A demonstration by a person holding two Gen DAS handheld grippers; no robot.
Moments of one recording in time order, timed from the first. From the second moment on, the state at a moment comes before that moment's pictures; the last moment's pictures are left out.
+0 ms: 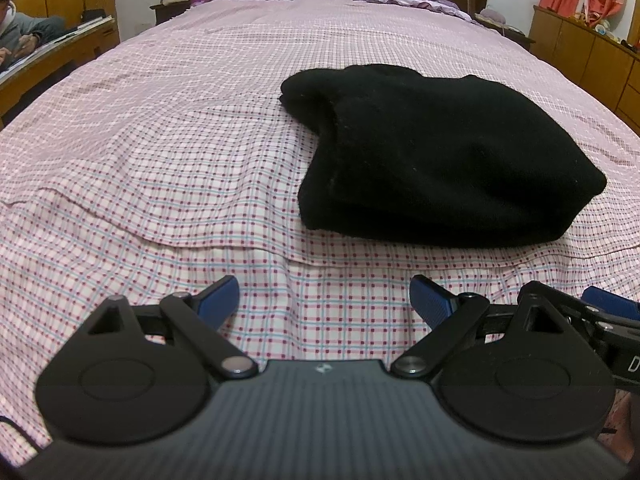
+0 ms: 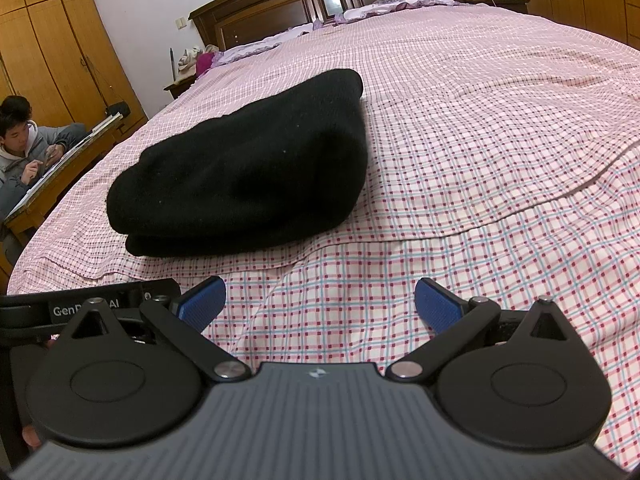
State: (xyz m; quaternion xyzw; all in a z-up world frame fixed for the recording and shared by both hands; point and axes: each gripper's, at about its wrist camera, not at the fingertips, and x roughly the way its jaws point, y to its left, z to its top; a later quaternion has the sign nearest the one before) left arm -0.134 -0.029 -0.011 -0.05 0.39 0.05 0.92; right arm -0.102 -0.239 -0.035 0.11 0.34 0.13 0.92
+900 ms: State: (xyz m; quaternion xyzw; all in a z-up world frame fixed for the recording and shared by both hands) left arm -0.132 -0.032 -0.013 -0.04 0.39 0.04 0.92; right arm -0.103 -0.238 -0.036 0.11 0.34 0.14 0.92
